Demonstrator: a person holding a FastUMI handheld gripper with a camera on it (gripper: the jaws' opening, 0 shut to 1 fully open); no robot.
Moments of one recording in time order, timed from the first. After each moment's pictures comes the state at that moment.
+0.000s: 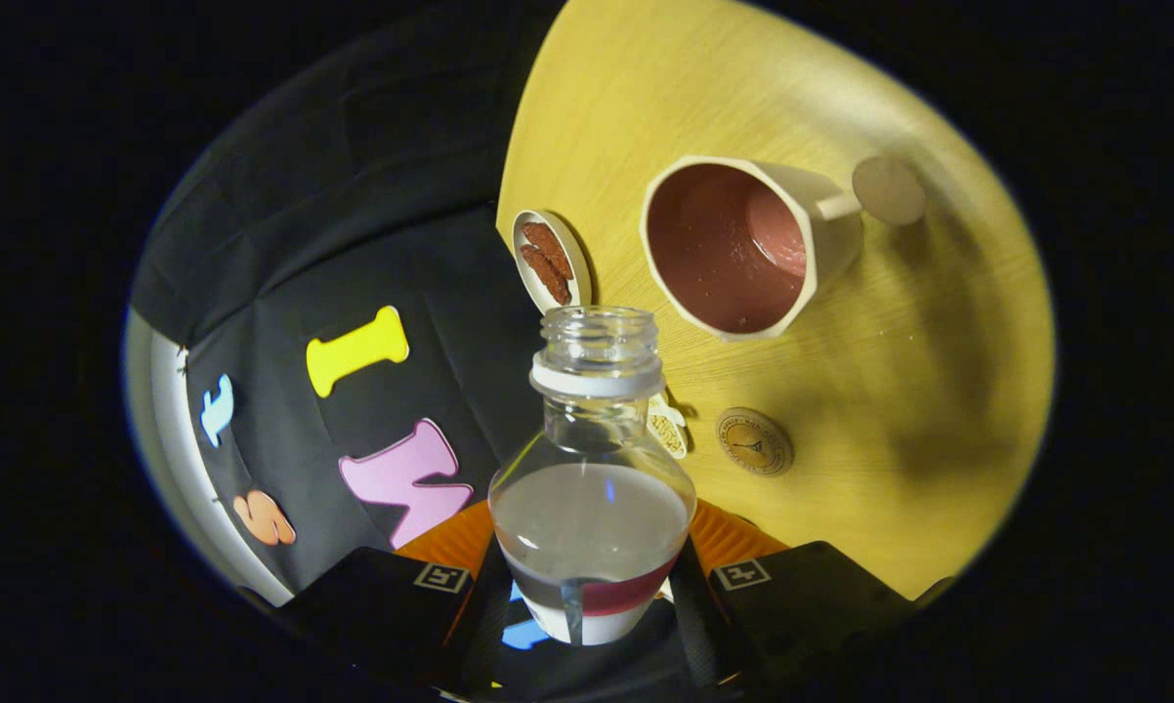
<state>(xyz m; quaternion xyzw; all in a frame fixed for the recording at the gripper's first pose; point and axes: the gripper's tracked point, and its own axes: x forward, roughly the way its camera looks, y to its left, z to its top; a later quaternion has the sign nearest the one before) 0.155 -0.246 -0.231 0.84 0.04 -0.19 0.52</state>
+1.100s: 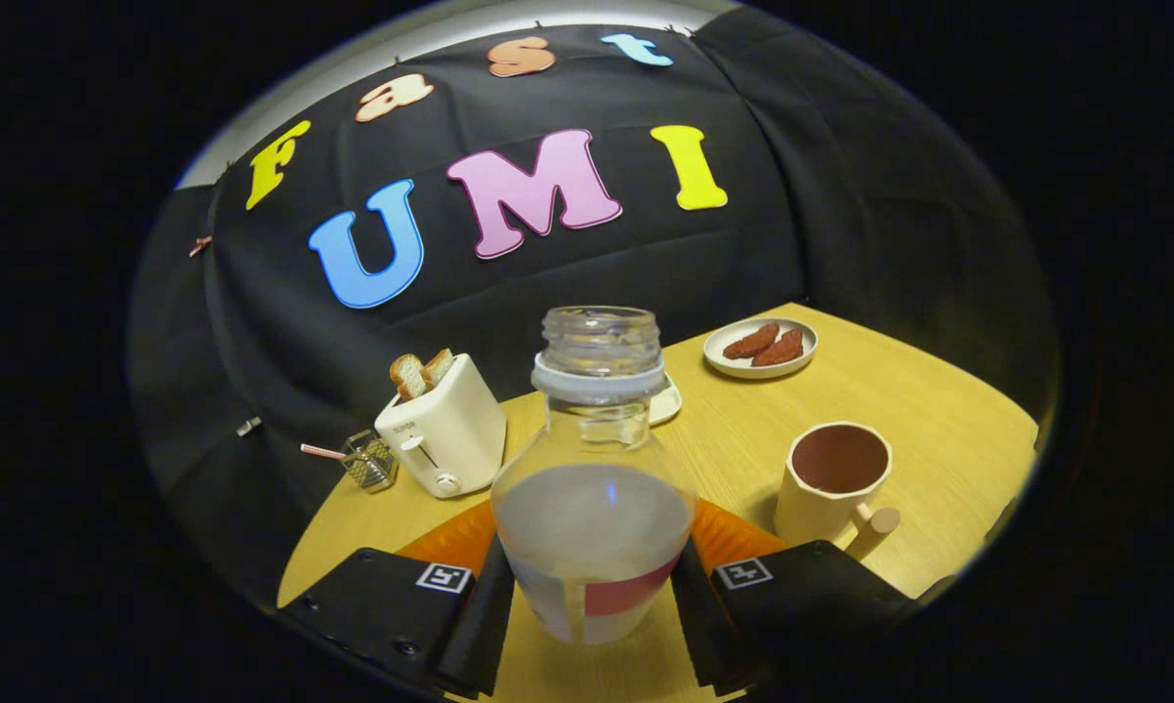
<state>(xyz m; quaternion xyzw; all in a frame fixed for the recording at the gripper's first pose) 0.120 -0.168 -0.254 0.16 0.13 -0.08 0.98</state>
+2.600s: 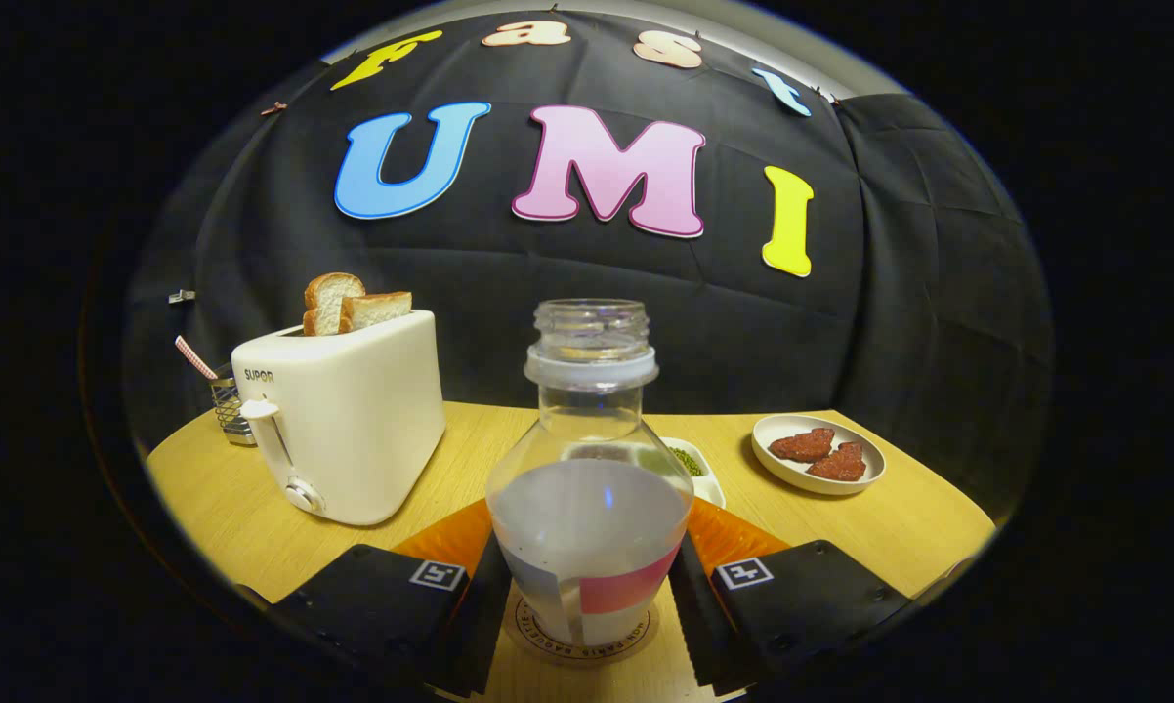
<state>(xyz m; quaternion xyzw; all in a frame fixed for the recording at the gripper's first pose) 0.300 -0.169 -0.303 -0.01 0.09 -0.09 0.99</state>
